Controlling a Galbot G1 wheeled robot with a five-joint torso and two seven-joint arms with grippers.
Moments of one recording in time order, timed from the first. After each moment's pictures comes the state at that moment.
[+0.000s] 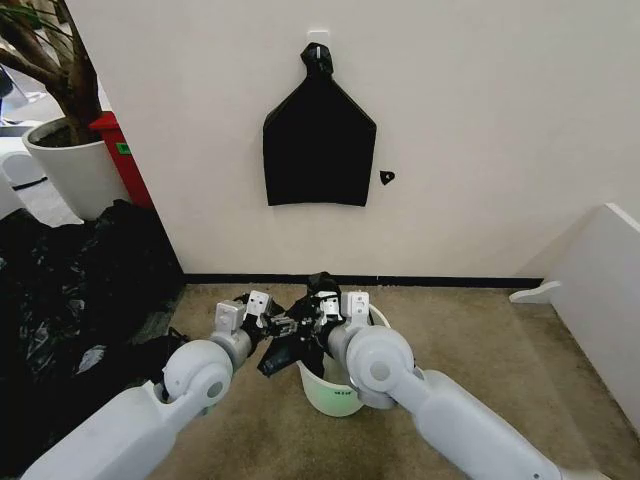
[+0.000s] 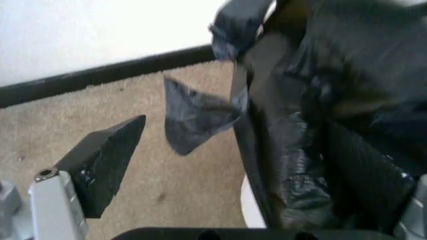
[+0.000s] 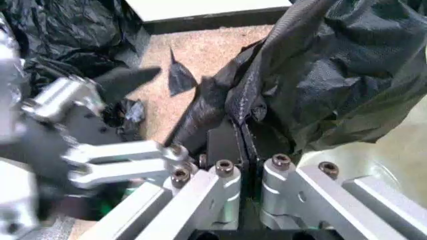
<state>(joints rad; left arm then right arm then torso) 0.94 -0.83 0.07 -1.99 -0.92 0.56 -0.41 -0.72 1.17 -0.30 2.02 1.40 -0.58 0.94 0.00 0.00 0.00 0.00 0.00</state>
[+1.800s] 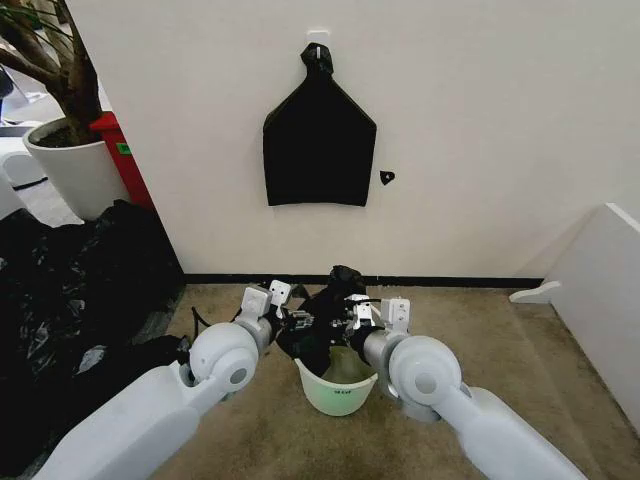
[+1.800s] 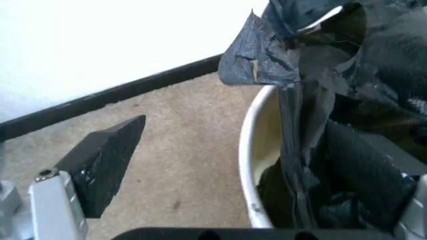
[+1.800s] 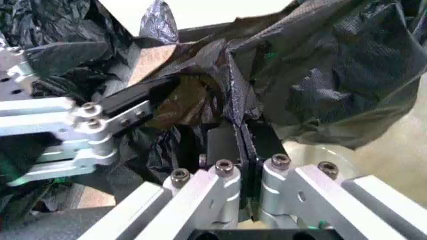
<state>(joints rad) 0.82 -0.86 0.13 -2.07 -0.97 0.71 -0.60 -0.87 1.06 -0.15 2.10 1.35 -0.58 0.80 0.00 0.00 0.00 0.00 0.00</state>
